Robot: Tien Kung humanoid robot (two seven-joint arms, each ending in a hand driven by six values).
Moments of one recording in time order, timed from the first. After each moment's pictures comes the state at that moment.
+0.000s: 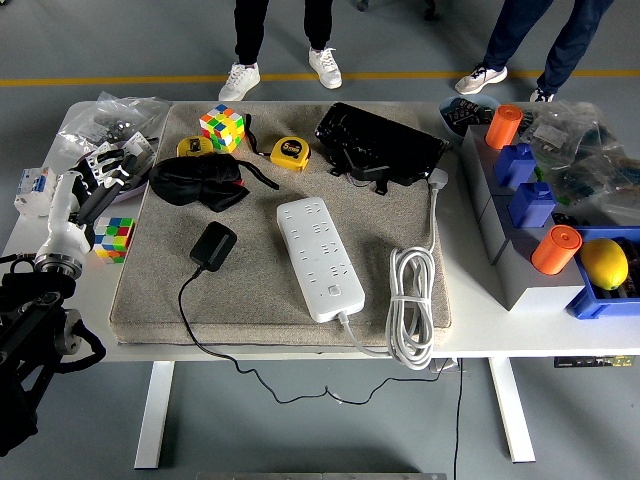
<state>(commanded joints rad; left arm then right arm) -0.32 0.25 -1.19 -1.00 0.93 0.26 -0.29 -0.03 -0.25 0.68 0.35 -0.42 -0.14 0.11</state>
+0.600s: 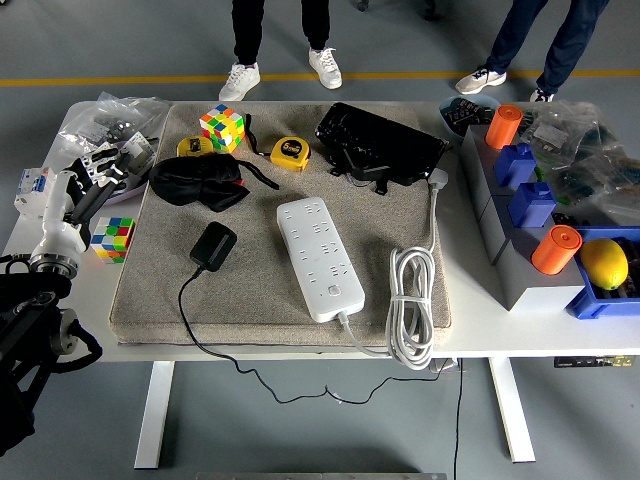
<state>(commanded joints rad) -0.32 0.26 -1.21 -1.01 0.92 0.26 -0.28 -0.02 -0.25 0.68 0.35 -0.42 -0.14 0.11</state>
